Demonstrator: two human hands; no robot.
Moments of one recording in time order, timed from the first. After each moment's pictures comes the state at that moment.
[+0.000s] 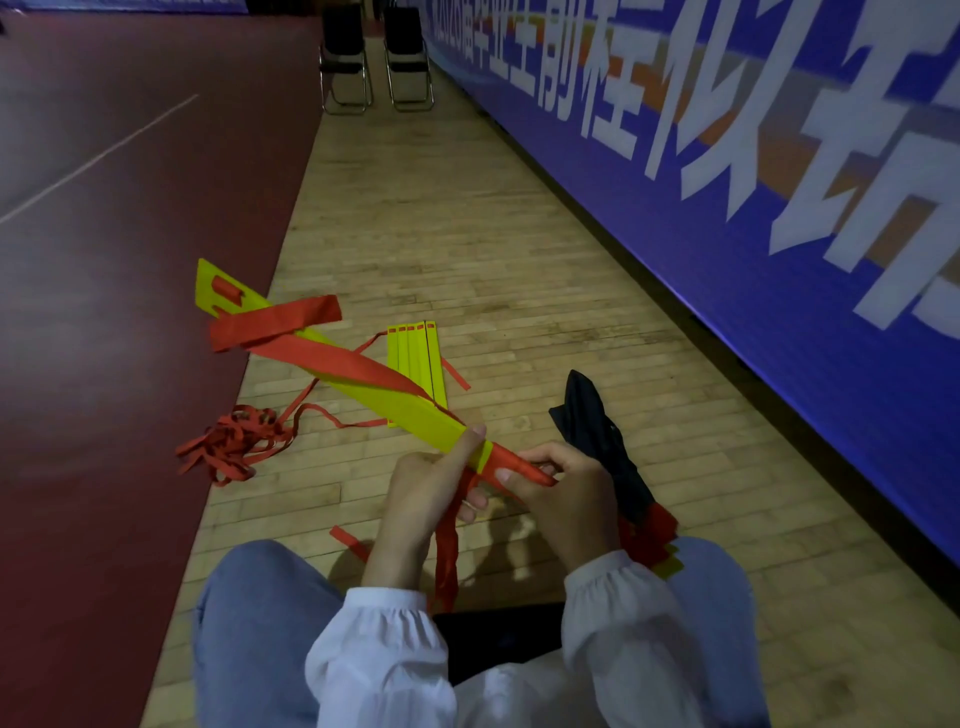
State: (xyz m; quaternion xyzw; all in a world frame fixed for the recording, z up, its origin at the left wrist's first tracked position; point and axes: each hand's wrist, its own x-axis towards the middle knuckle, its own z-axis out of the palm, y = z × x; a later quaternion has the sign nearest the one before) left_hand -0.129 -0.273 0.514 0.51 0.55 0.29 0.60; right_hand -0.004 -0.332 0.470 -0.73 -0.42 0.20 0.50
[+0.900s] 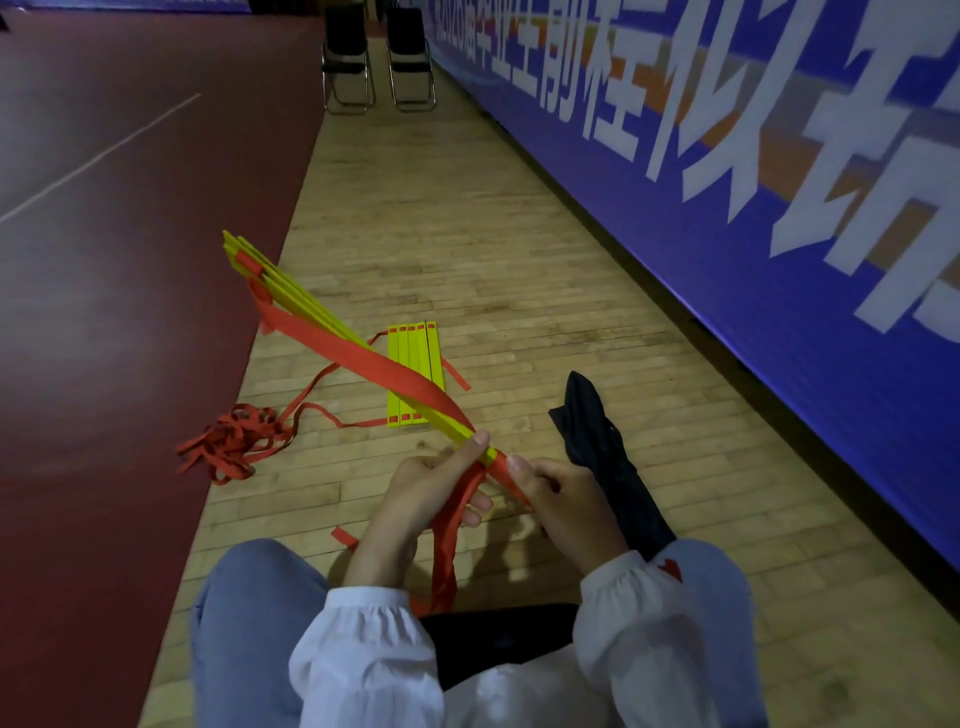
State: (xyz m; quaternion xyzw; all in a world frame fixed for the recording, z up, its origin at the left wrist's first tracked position) left_hand -0.136 -0.270 0.514 0.52 0.52 0.22 0.64; right_hand 0.005 -0.337 0.471 -0.72 -0.44 0.32 0.43
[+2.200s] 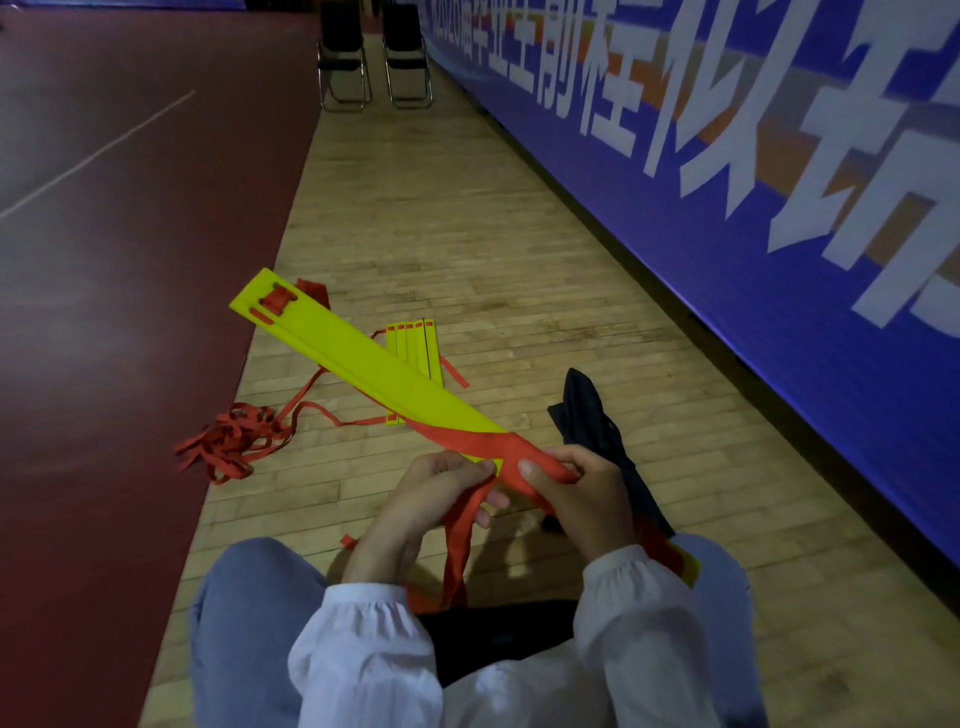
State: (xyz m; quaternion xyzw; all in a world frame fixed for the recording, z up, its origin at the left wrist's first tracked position) left_hand -0.134 -0.265 0.497 0.55 0.45 0.19 0.68; right_hand 0.014 -0.339 0.466 -0.75 -0.36 0.26 0.48
